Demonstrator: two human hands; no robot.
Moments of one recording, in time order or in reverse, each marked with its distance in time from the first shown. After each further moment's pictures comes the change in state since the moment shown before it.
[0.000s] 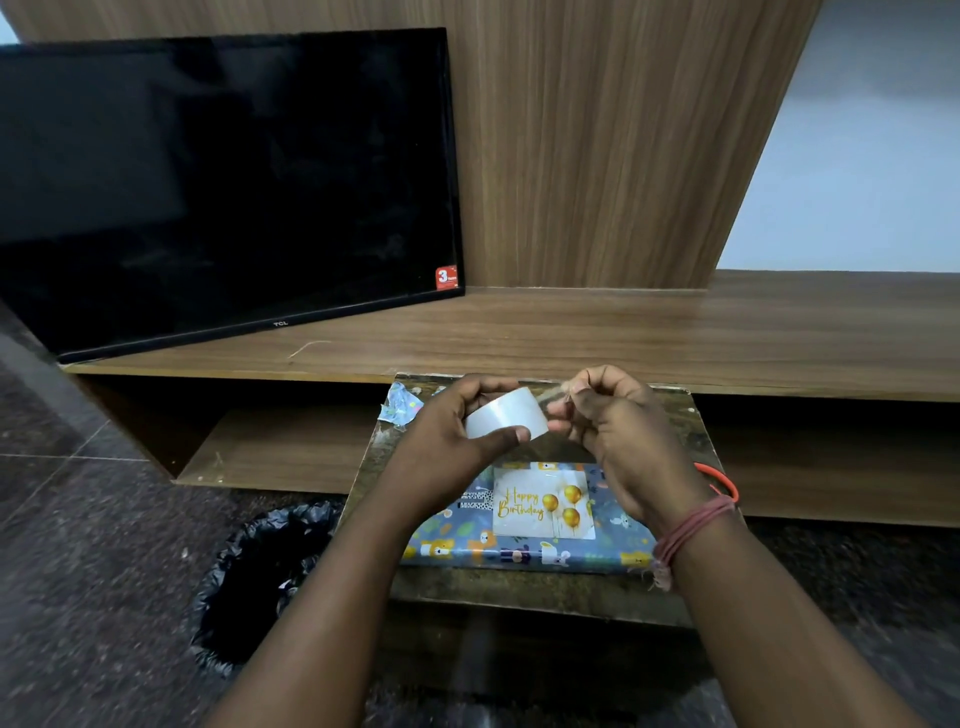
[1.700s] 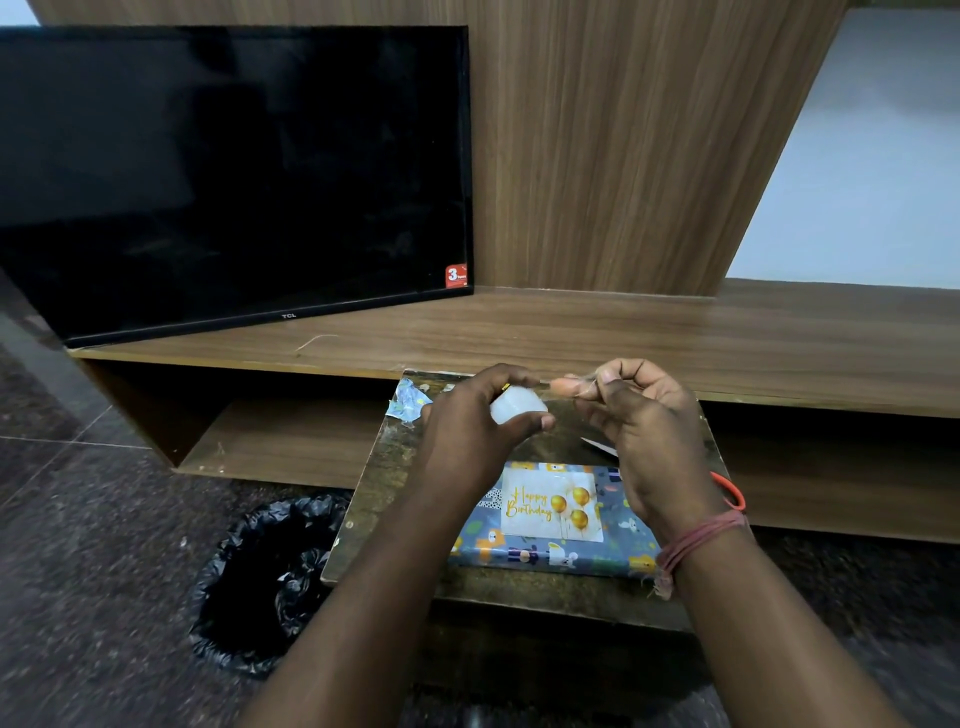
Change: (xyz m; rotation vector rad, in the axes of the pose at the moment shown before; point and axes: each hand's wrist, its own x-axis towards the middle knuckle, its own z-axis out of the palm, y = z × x) left_hand 0.011 0.003 0.017 0.255 0.220 0.051; right_hand -0.011 -0.007 0.003 0.073 0.014 -0.226
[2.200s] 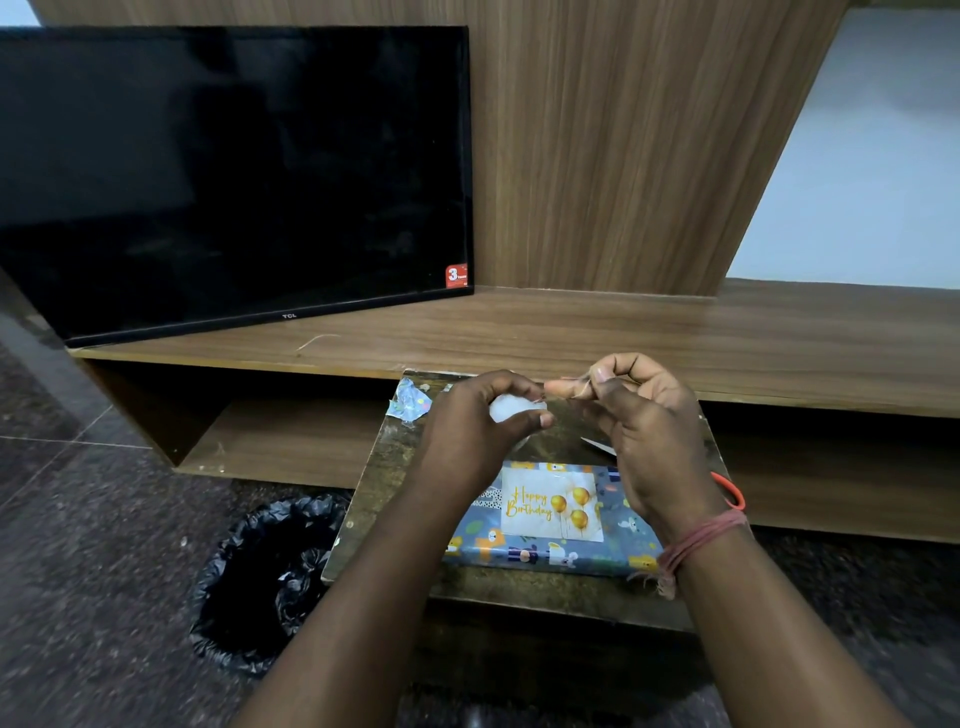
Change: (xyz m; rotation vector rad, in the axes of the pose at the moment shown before) left_hand -0.002 0.003 -0.004 -0.125 -0.046 -0.003; right_hand -0.004 -0.006 0.001 0.035 -0.087 -0.053
